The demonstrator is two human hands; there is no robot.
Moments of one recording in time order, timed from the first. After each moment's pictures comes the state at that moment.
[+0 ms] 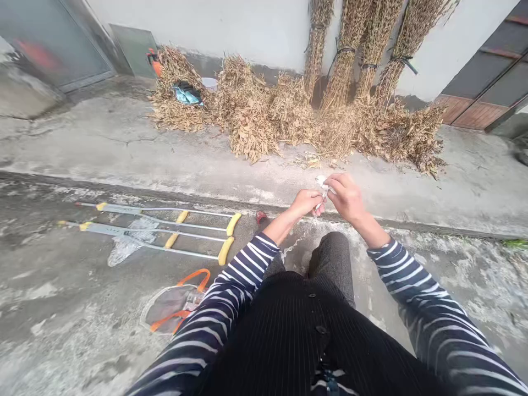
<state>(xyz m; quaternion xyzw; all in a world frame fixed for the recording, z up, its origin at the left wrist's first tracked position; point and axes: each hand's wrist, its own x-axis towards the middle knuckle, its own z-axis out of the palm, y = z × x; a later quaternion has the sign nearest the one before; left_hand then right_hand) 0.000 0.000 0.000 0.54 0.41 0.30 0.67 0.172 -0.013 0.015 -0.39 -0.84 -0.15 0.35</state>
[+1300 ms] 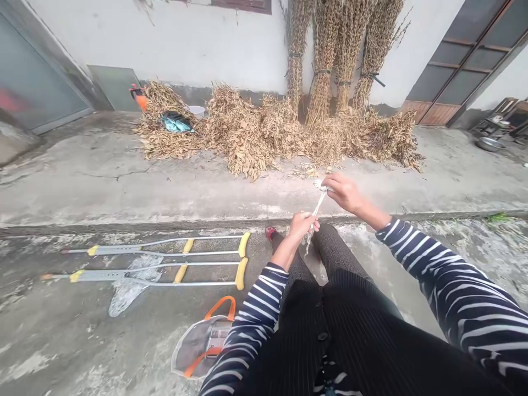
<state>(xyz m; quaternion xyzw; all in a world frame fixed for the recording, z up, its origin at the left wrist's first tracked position) -0.075 -0.016 -0.053 0.46 0.44 0.32 0.70 0.124 0.013 0.023 -0.40 -0.86 -0.13 0.28</state>
